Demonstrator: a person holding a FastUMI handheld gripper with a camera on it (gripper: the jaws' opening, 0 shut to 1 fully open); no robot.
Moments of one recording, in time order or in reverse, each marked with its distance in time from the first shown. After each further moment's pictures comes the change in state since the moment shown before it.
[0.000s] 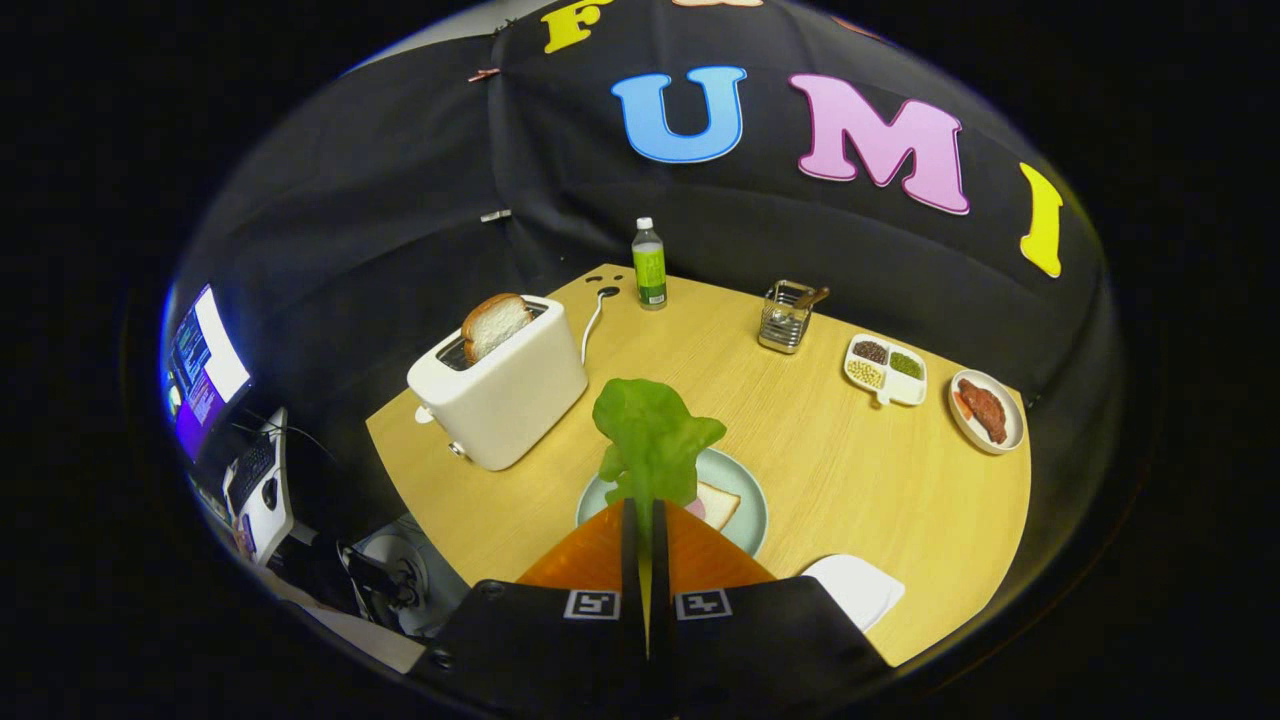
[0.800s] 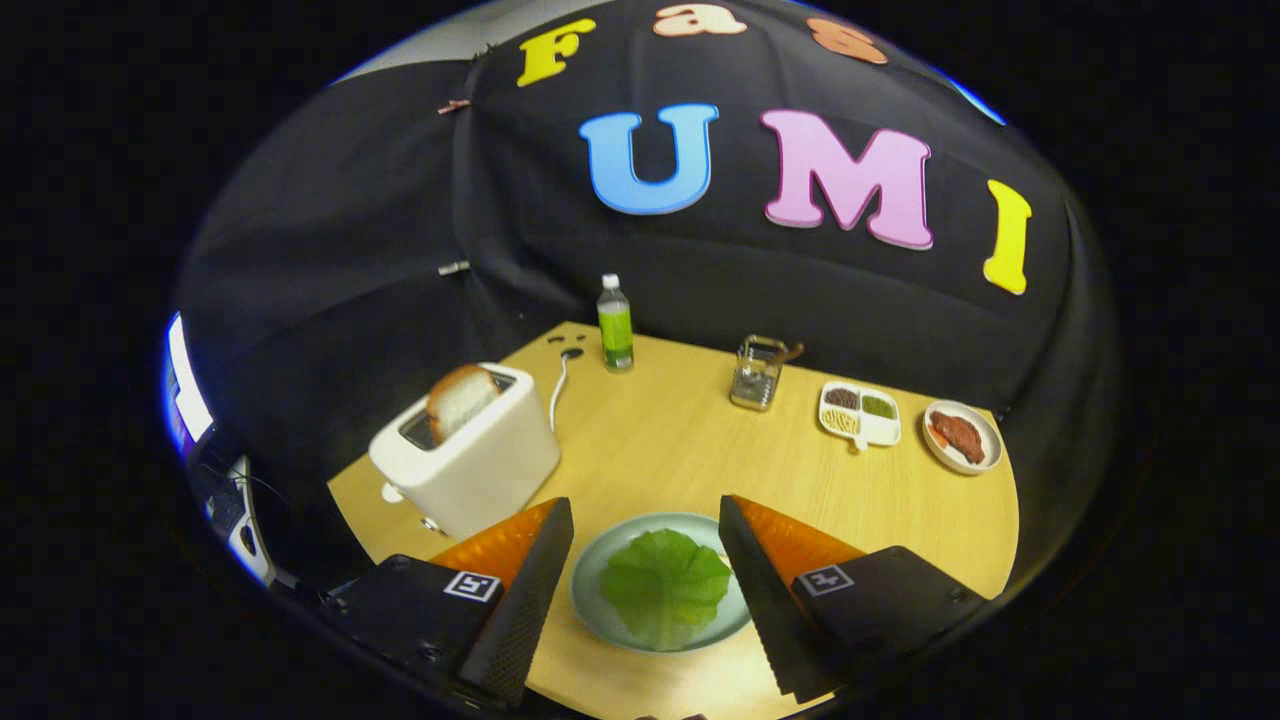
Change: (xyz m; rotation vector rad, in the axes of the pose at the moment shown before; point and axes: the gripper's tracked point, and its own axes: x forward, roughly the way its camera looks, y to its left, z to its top) arm 0.002 0.021 0.078 0.024 -0.268 -0.127
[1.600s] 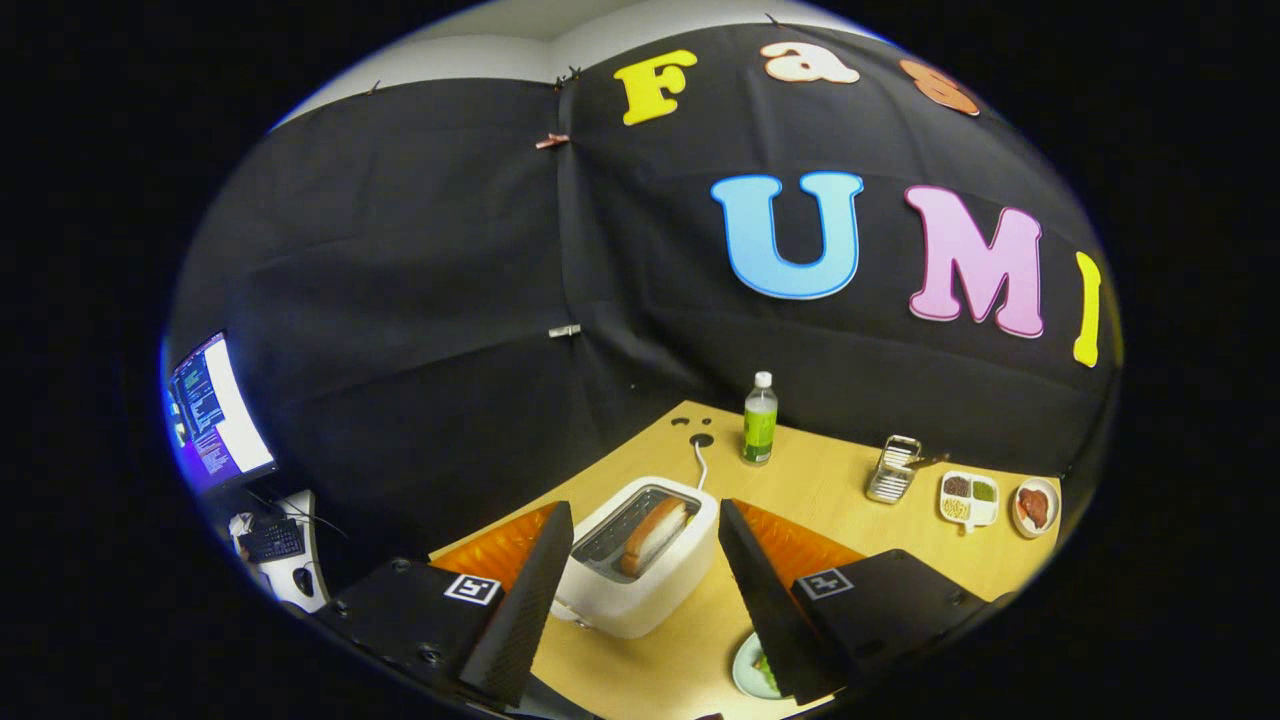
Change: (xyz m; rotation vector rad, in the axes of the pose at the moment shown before) arm 0.048 0.175 0.078 -0.028 -0.045 0.199
